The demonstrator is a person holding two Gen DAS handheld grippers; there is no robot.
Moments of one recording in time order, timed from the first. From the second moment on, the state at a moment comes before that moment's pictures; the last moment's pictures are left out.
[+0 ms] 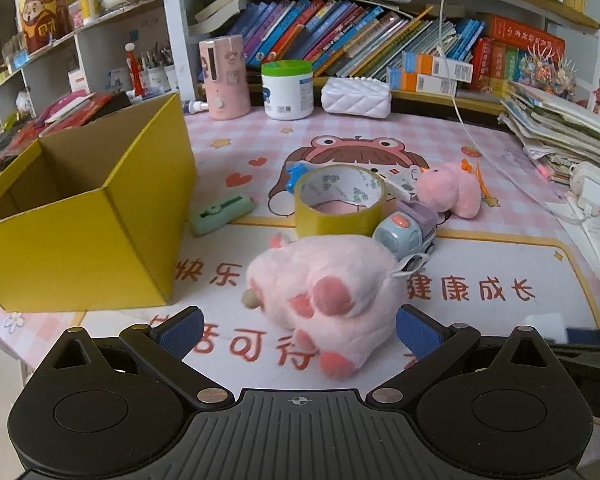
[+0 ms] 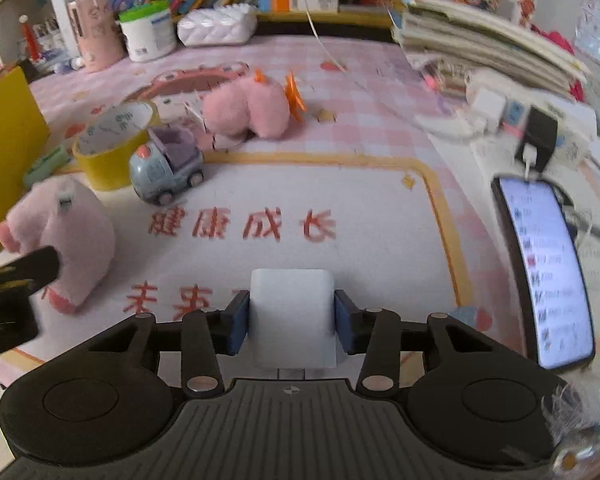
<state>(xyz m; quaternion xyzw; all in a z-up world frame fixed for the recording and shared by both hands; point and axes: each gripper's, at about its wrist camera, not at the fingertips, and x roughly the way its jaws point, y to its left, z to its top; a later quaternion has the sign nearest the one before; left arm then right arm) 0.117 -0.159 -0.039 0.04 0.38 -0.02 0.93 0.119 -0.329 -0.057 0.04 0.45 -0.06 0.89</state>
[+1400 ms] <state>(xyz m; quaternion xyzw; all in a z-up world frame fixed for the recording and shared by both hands) 0.115 -0.151 -0.016 0.01 0.32 -0.02 0.95 0.122 -0.312 -0.022 0.00 0.39 0.00 0.92</state>
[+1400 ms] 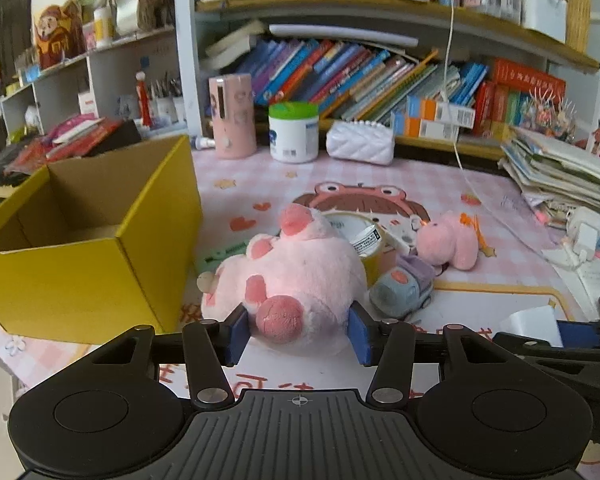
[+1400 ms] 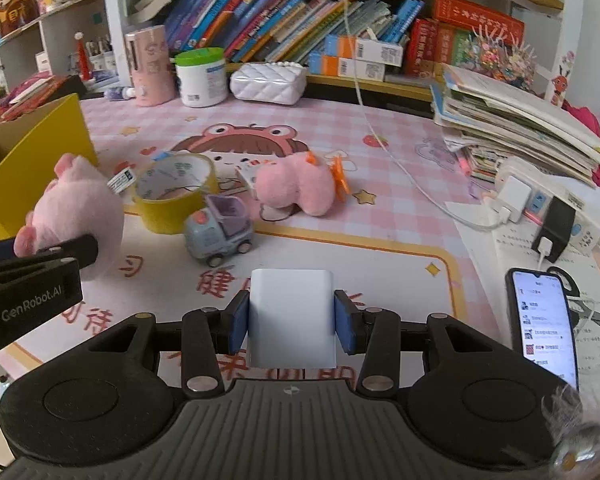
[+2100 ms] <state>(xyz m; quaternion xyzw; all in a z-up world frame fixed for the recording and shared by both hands) 0.052 -0.069 -0.005 -0.02 0.31 -0.01 0.95 0.064 -0.228 -0.010 -0.01 0.38 0.02 0.92</state>
